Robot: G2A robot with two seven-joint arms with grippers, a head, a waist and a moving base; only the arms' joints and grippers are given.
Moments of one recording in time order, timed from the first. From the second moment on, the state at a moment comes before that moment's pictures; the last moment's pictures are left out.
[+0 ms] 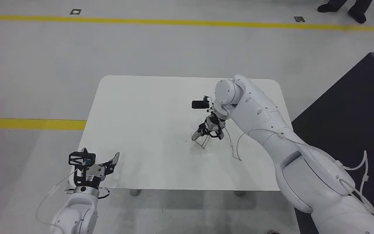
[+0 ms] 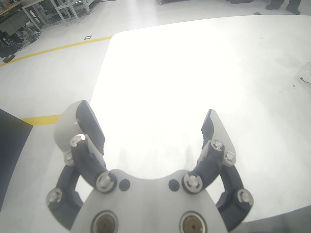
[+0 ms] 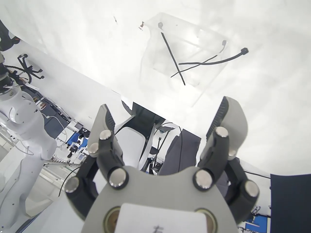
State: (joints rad) left arm 1.73 -1.15 -1.60 -1.80 1.33 0.00 0.00; right arm -0.21 -1.48 0.56 -0.57 -0.26 0.06 1.53
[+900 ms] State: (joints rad) left arm 1.73 -1.15 -1.60 -1.80 1.33 0.00 0.00; right arm -0.17 -1.52 0.48 -0.36 -0.05 0.30 1.52
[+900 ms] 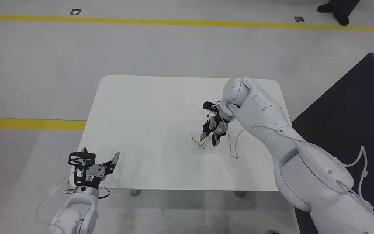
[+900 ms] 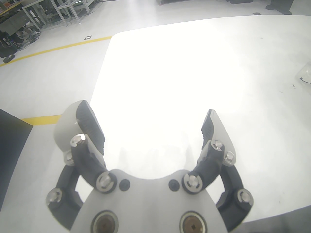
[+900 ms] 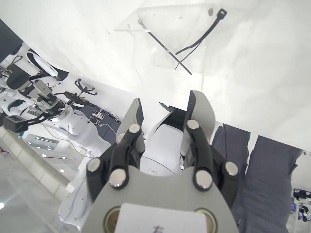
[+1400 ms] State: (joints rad) left arm 1.73 -1.15 -1.60 -1.80 1.33 0.00 0.00; right arm -0.14 -1.59 0.39 -0.31 -0.06 0.30 1.50
